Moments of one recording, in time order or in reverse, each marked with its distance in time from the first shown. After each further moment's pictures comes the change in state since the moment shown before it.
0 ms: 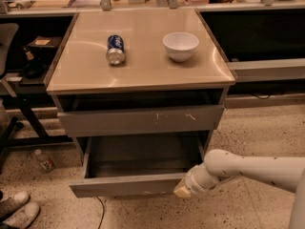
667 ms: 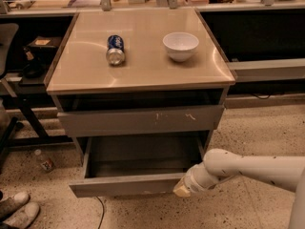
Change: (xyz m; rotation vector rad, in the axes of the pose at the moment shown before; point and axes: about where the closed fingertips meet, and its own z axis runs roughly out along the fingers) arm -0.004 0.000 -0.001 0.005 -0.001 -0.007
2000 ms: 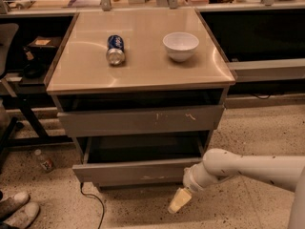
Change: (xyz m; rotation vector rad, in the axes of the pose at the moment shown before) arm 0.000 0.000 0.000 0.000 0.000 0.000
